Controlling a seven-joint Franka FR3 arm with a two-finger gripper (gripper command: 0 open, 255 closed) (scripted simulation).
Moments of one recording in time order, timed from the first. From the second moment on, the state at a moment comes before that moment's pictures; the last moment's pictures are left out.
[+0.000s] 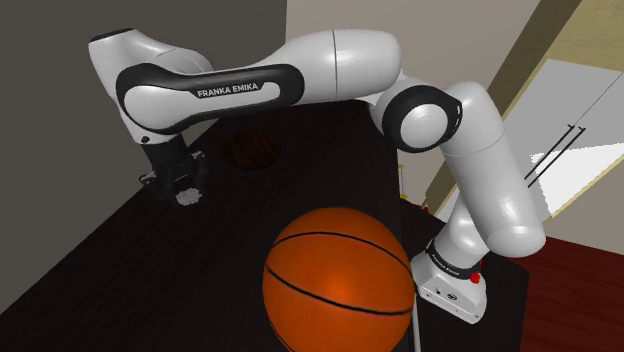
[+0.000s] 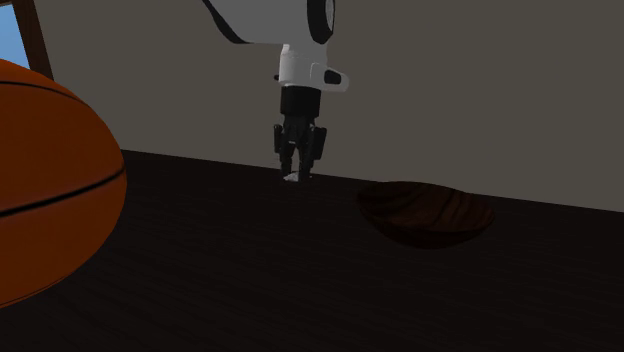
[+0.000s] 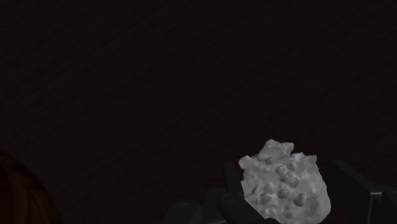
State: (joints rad) arm 0.46 0.76 0.29 -1.04 -0.14 1.61 0.73
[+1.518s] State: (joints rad) arm 0.36 0.63 0.28 -1.02 -0.12 1.46 0.63
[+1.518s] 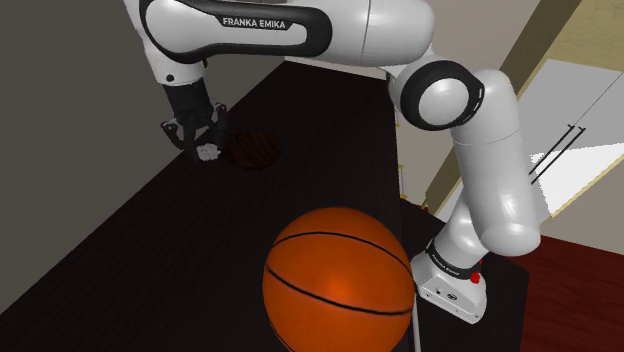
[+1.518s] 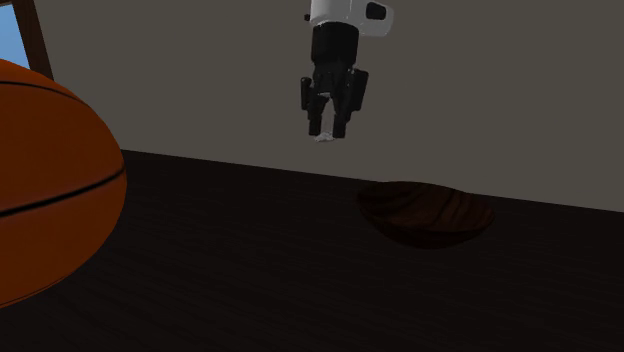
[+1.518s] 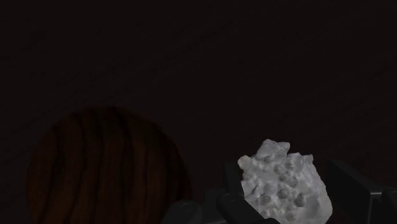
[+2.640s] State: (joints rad) arm 0.13 0.45 0.23 -1.33 -0.10 1.60 0.38
